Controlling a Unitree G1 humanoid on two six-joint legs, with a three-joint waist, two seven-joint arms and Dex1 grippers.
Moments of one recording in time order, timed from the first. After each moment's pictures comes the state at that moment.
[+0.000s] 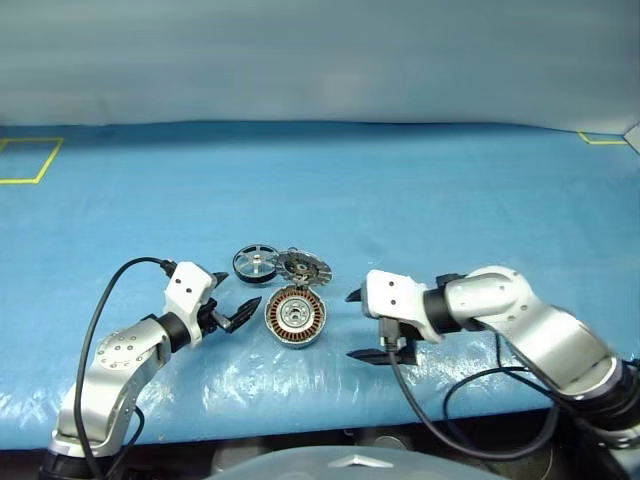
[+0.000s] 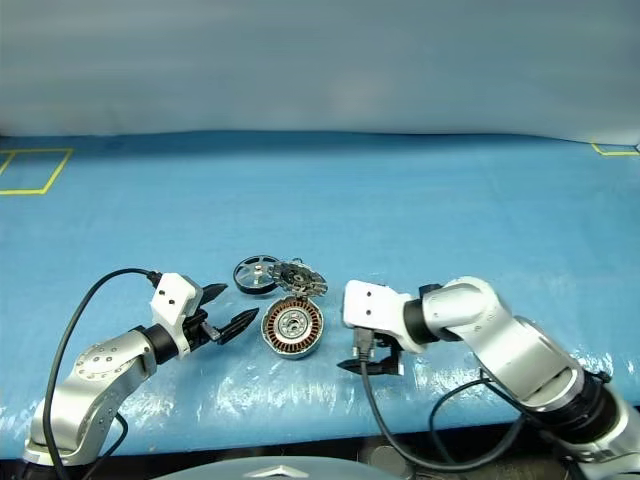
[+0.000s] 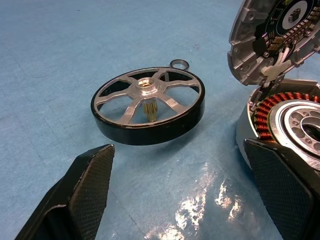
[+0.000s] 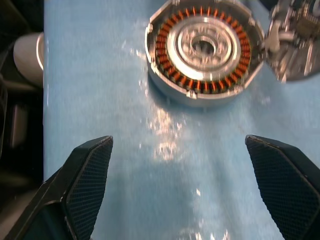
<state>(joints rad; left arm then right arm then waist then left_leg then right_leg) 0.17 0.52 0.05 -0.47 -0.33 0.57 -0.56 -0.36 -0.95 0.39 -0.67 0.24 0.85 1.05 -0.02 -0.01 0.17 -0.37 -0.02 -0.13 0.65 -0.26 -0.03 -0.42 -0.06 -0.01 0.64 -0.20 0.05</state>
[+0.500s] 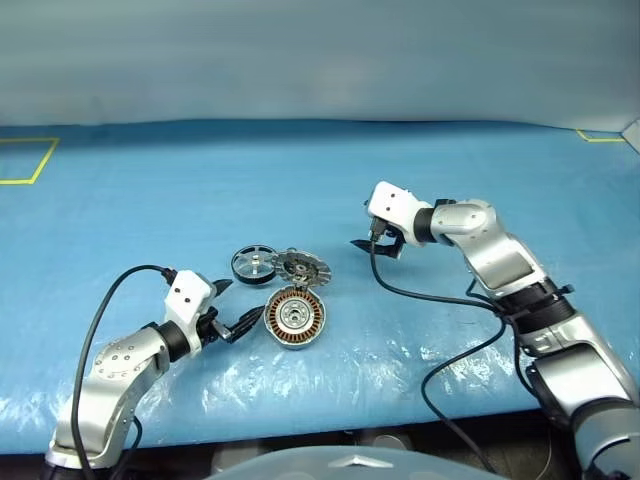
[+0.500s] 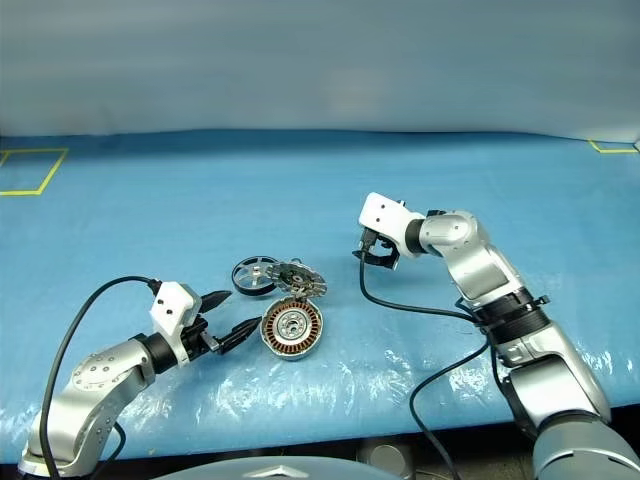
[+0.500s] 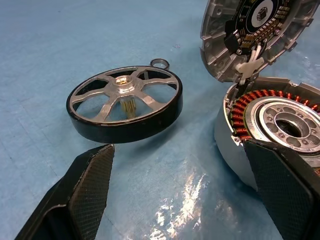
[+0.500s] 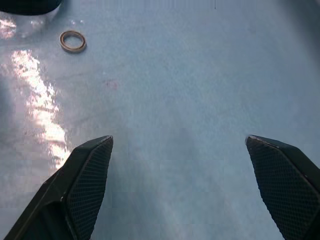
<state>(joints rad) 0.25 0.52 0.05 -0.49 -0.35 0.49 -0.62 -0.69 -0.55 0.38 0.25 0.01 0.31 0.85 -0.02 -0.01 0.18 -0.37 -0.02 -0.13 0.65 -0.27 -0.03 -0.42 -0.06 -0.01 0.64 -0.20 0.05</state>
